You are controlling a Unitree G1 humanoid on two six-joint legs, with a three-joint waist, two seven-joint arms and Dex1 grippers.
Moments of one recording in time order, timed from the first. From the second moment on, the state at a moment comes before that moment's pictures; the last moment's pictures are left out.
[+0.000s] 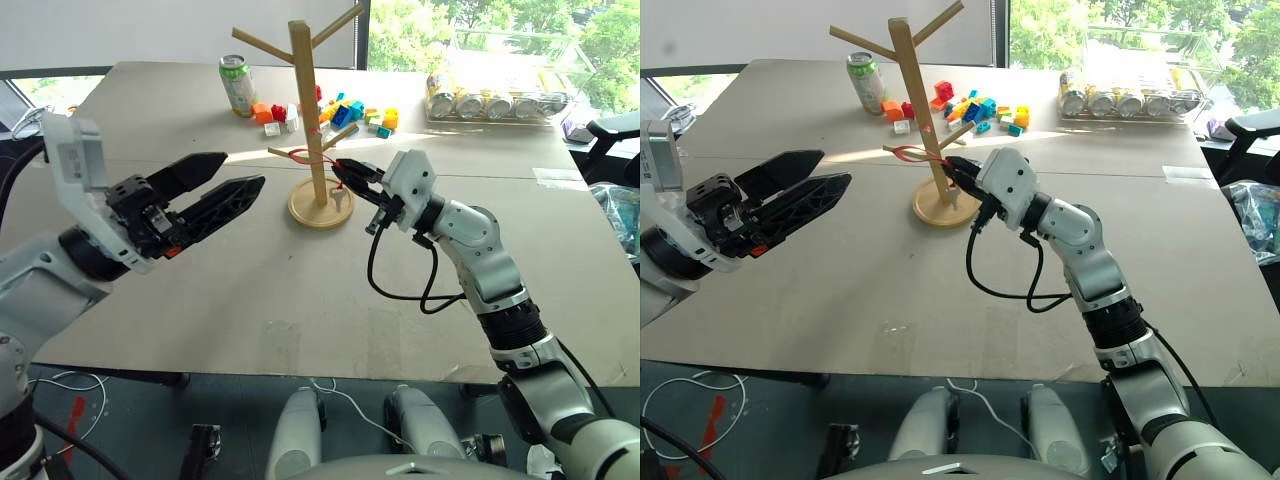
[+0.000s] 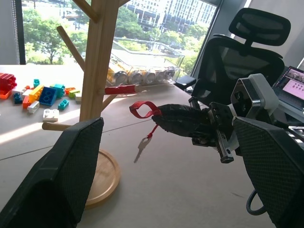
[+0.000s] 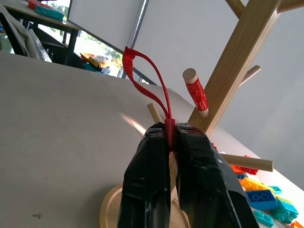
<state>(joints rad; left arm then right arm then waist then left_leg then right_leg) -0.15 0.92 0.62 -0.58 -1.47 0.84 -0.32 -0.65 -0.19 0.22 0.03 0.10 -0.01 0.65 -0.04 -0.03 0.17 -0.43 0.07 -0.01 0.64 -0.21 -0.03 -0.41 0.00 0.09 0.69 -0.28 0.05</state>
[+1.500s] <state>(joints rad) -0.15 1.02 0.60 -0.52 -1.40 0.85 -0.40 -0.69 -0.40 0.14 -0.08 0.27 0.34 0.81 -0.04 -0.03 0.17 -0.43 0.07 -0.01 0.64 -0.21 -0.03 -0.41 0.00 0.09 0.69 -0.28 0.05</state>
